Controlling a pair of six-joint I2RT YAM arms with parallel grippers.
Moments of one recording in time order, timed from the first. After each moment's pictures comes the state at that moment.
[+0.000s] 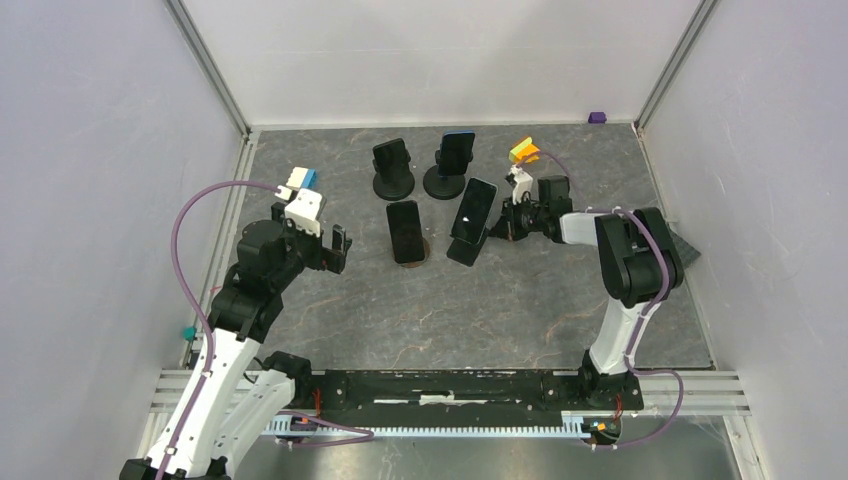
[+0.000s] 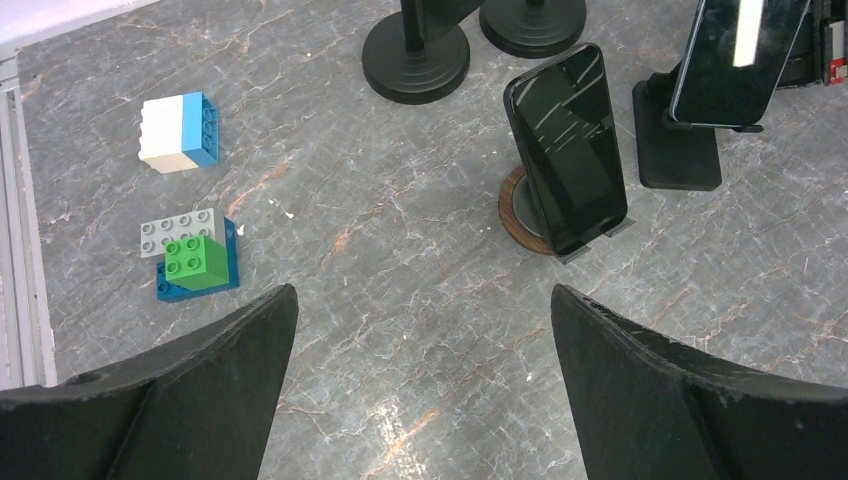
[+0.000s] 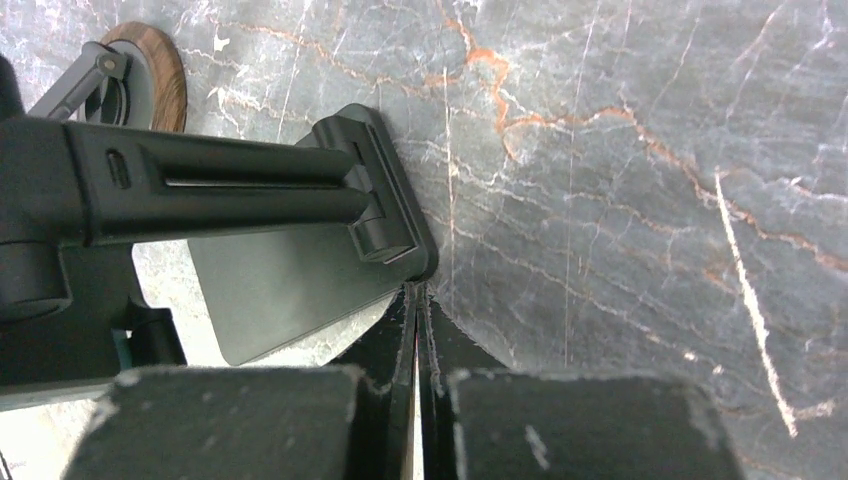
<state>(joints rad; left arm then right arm) -0.27 0.67 0.78 -0.46 0.09 0.09 0.18 1.89 0.93 0.16 -0.65 0.00</state>
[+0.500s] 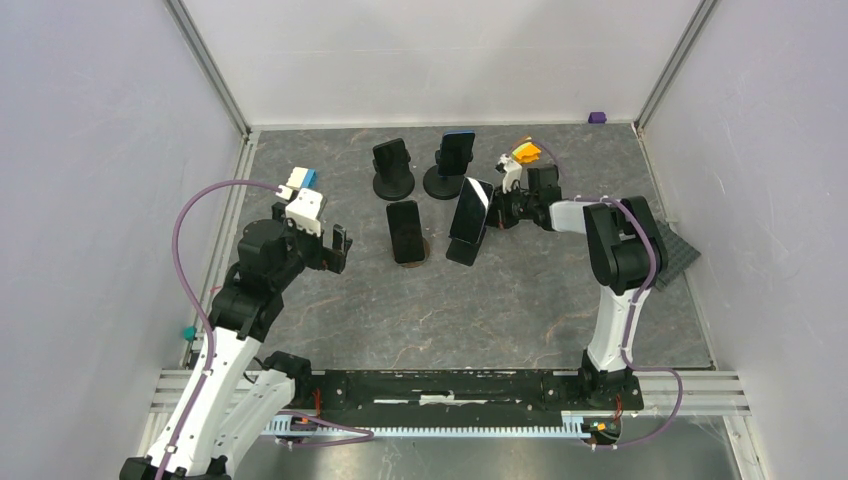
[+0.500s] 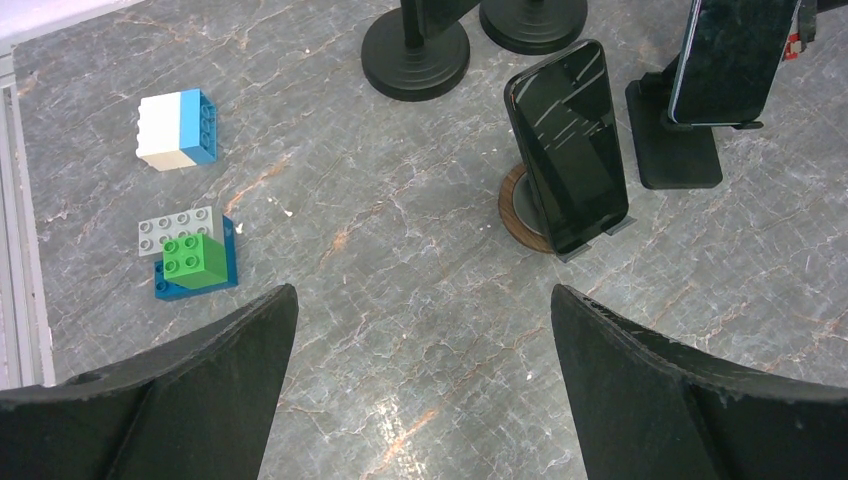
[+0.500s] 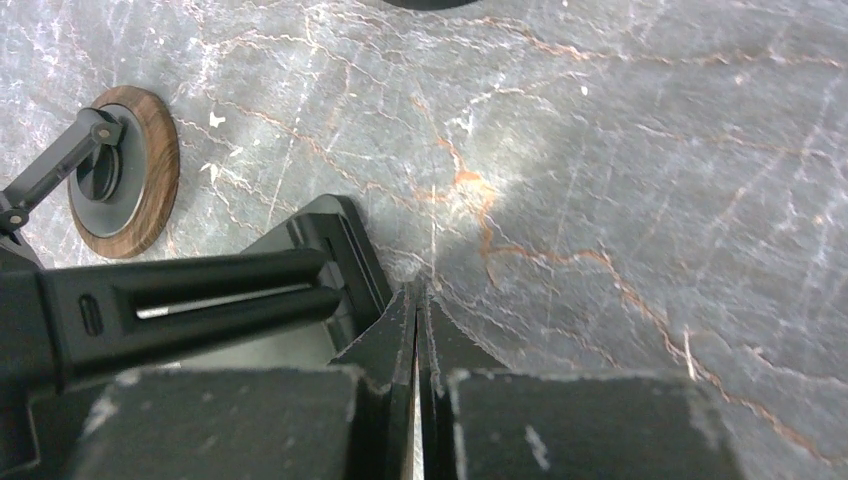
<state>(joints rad) -0.27 0.67 0.78 -0.46 0.09 0.09 0.21 2.00 1.08 0.16 -0.66 -0.01</state>
